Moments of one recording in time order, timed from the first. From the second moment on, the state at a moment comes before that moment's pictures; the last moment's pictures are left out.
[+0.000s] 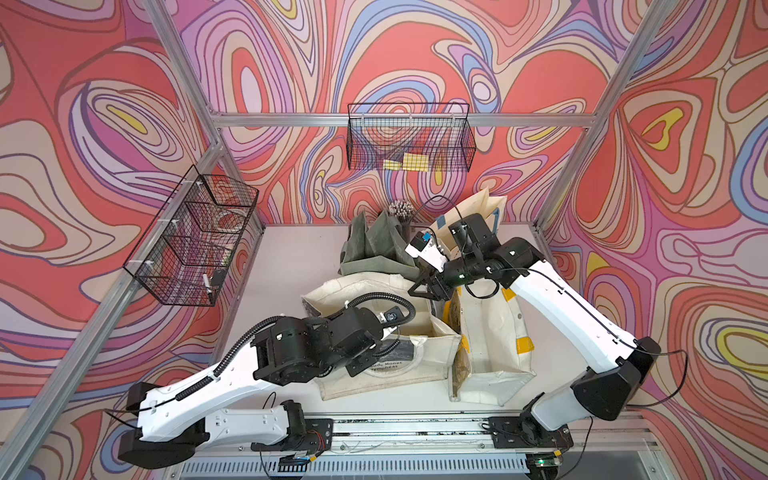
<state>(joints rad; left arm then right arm) -1.20 1.06 1.35 -1.22 -0.36 0.00 0.61 1.54 1.69 -1.03 -0.60 -0.20</state>
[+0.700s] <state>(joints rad) -1.20 1.05 1.35 -1.24 -0.30 0.02 0.65 1.73 1.84 -1.05 -0.57 -0.14</state>
